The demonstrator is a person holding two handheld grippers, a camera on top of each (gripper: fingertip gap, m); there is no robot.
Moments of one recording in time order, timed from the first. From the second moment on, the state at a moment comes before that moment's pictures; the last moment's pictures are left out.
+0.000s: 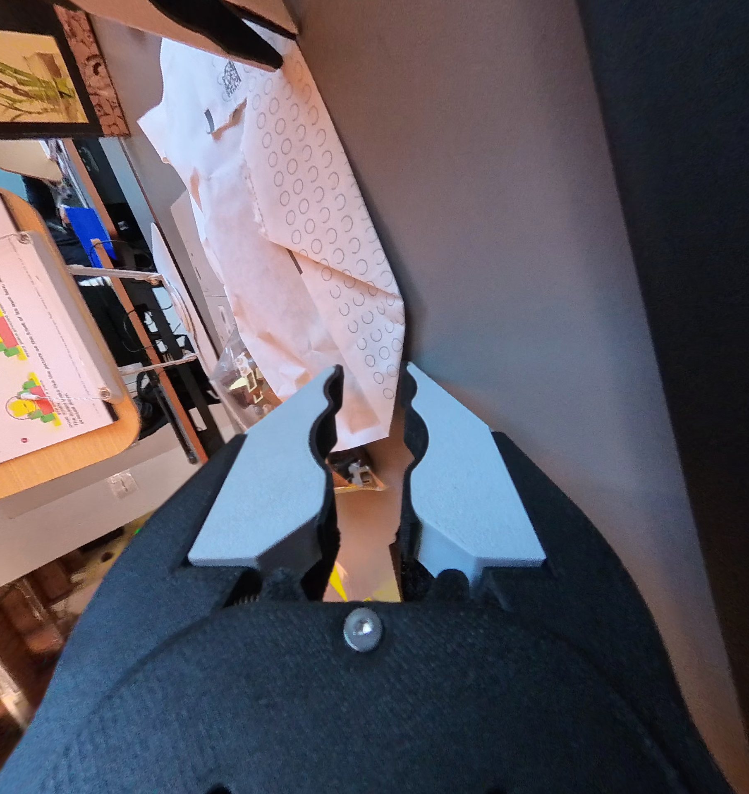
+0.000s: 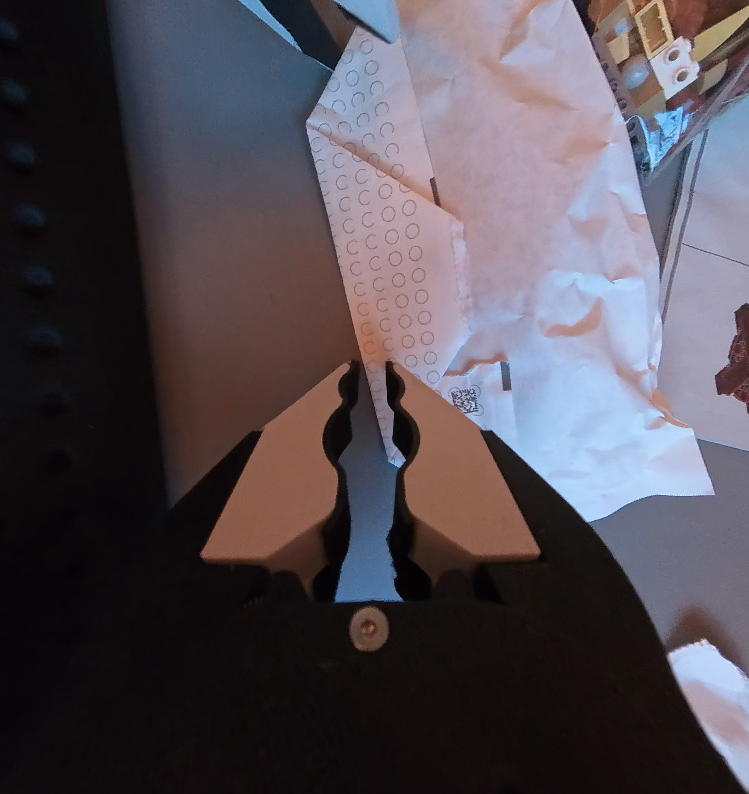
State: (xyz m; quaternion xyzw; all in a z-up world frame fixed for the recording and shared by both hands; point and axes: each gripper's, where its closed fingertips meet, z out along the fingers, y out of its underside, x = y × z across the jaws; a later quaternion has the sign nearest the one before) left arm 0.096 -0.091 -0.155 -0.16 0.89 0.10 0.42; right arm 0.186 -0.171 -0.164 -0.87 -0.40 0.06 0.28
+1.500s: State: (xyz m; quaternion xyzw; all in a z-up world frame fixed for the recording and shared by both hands) left arm 0.122 -0.118 -0.122 -0.26 0.83 0.00 0.49; right arm 0.174 -0.171 -0.126 -0.85 -0.33 0.07 0.40
